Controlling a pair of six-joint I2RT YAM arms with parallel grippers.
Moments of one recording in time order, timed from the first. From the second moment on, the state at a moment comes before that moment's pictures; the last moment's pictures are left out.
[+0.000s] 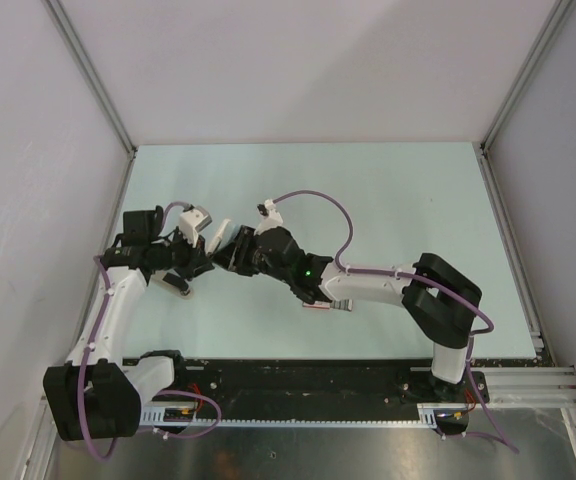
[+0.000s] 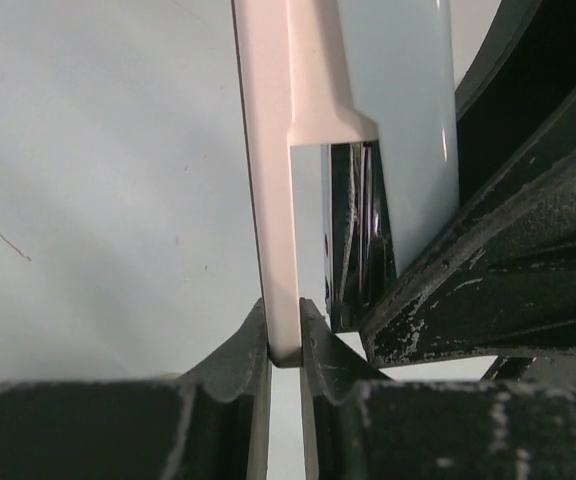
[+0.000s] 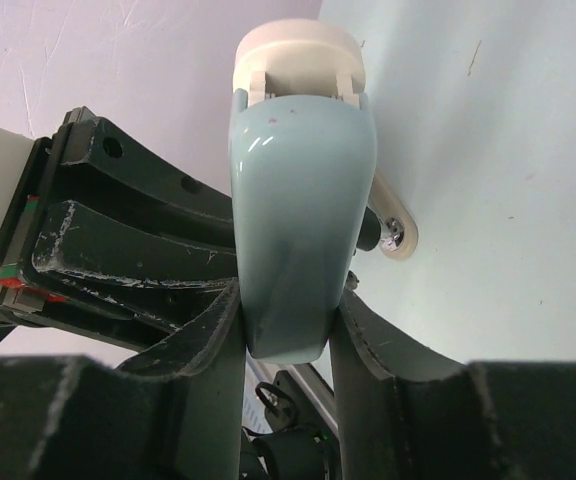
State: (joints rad) left arm 0.06 1.07 0.83 -0.72 0.73 0.55; right arm 1.09 1.84 1.22 0.39 0.09 1.07
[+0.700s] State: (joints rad) left arm 0.05 1.08 0.83 -0.72 0.57 0.73; right arm 1.06 1.84 1.22 0.31 -0.08 0.90
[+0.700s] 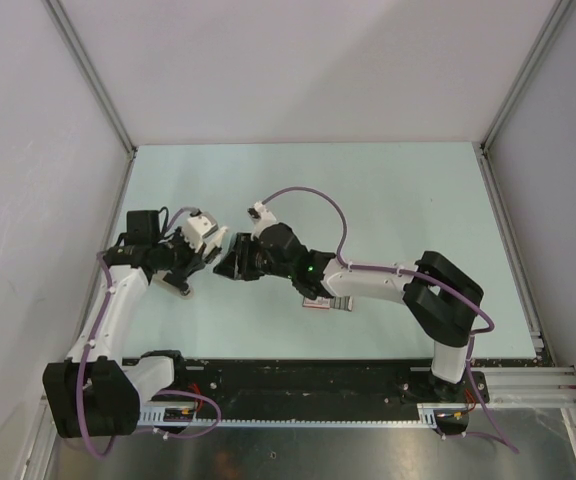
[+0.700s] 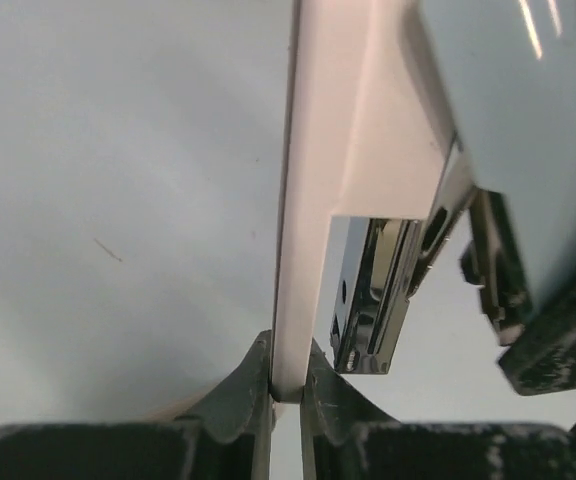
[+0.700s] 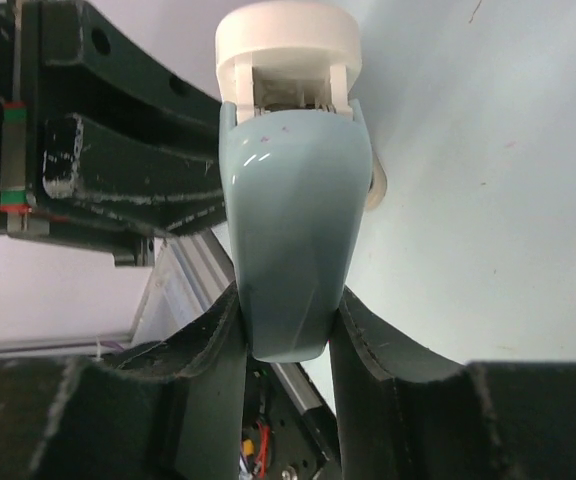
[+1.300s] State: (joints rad) left arm 0.01 1.06 0.70 -0.59 0.43 0.98; right arm 1.07 1.83 1.22 0.15 -0.14 0.67
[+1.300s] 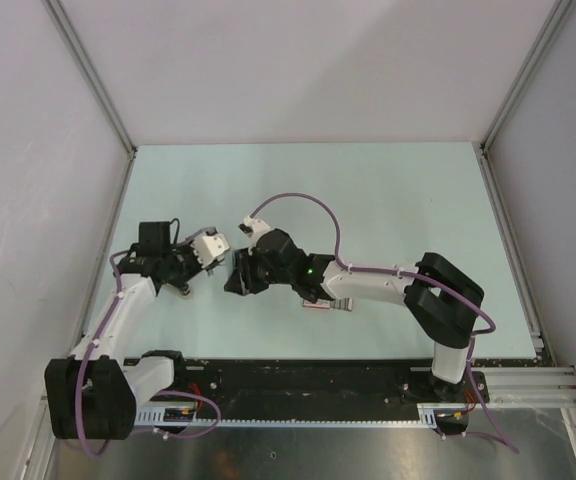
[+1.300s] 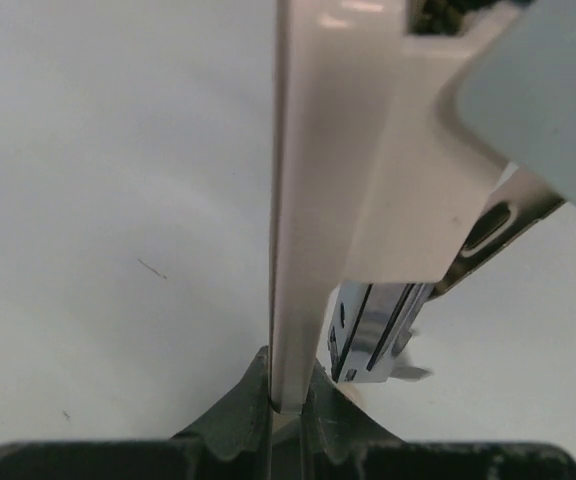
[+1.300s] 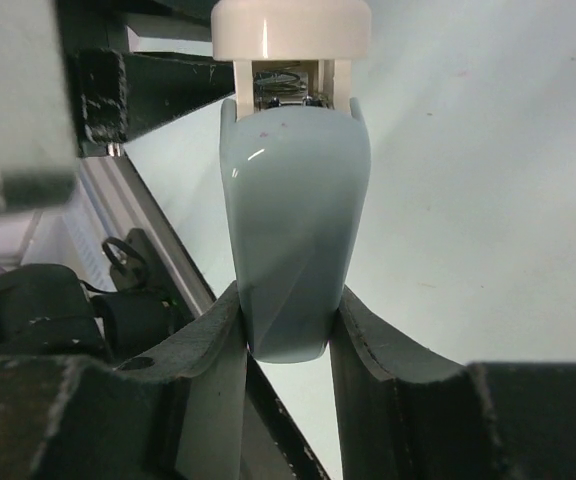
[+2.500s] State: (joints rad) left arm 0.06 1.00 0.97 -0.71 0.60 0.59; right arm 0.98 1.83 1.23 0.00 -0.01 0.63
